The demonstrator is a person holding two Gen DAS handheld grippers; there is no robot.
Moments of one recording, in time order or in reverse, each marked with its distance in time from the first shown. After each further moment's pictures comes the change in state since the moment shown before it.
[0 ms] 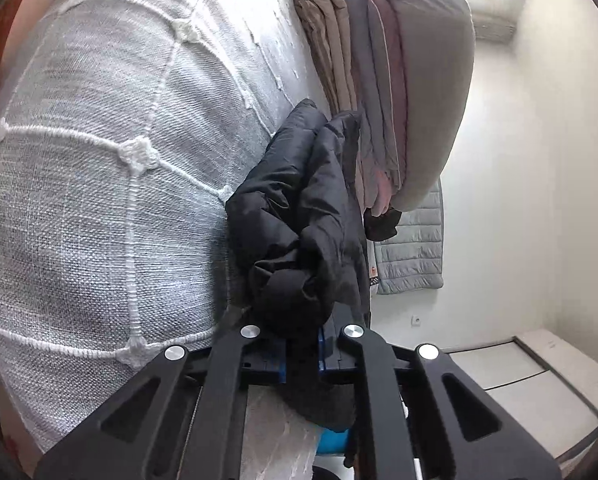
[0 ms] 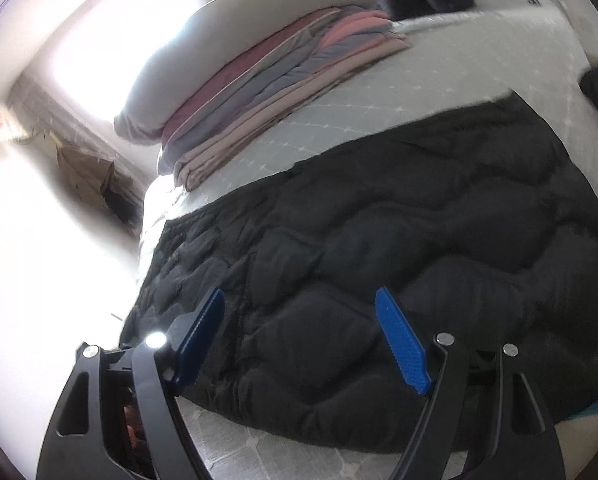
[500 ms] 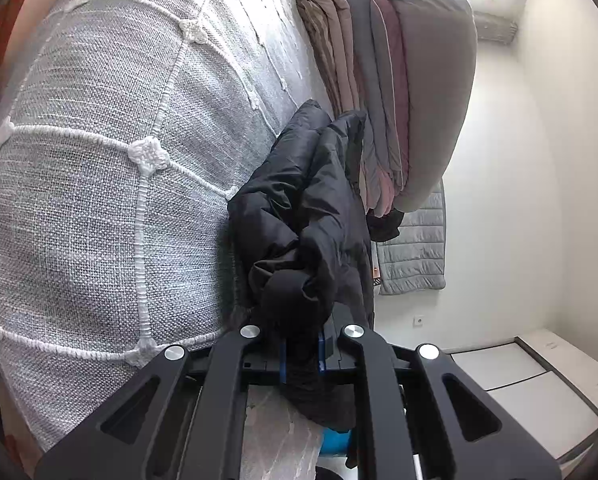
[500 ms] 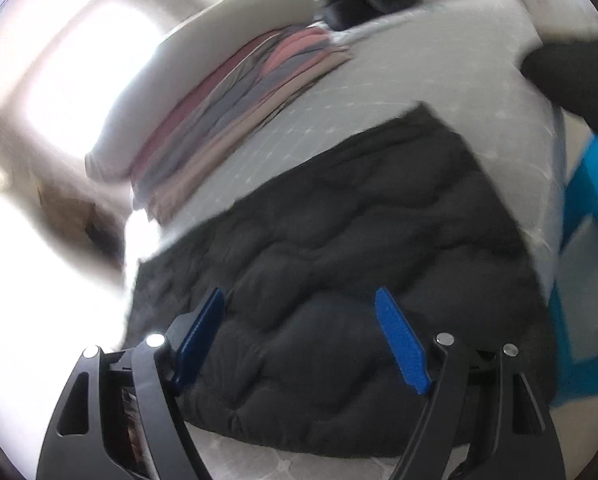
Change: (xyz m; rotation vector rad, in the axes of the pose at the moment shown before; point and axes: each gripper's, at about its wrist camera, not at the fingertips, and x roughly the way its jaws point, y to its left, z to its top) left arm 0.002 0.002 0.000 0.008 -0.007 0.019; right arm -0.053 -0.112 0.018 0.249 -0.057 -0.024
